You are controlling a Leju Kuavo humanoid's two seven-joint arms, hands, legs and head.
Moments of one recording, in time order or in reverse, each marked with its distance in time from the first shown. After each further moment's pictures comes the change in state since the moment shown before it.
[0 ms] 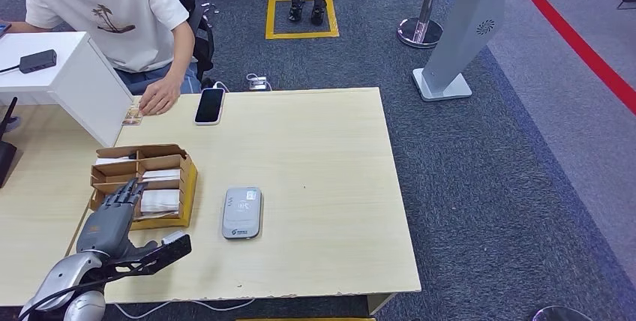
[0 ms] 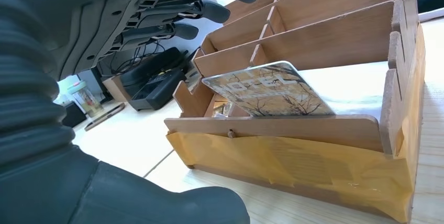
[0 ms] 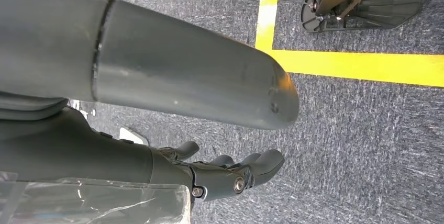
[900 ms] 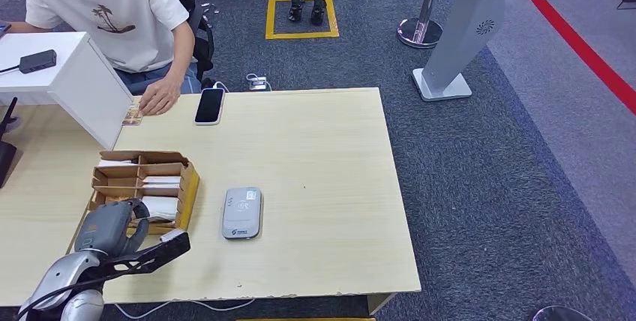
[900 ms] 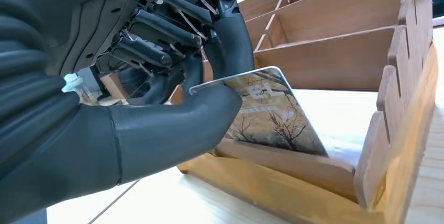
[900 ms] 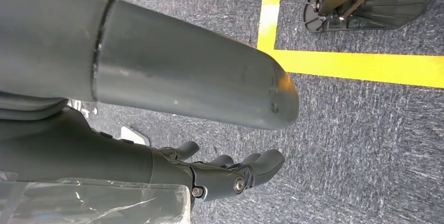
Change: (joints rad) left arm -0.004 0.004 0.003 0.000 0.021 0.004 -0.002; right arm 0.002 0.000 0.000 -0.001 0.009 0.000 0.006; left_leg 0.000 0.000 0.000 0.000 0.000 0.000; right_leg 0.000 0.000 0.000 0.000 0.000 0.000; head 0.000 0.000
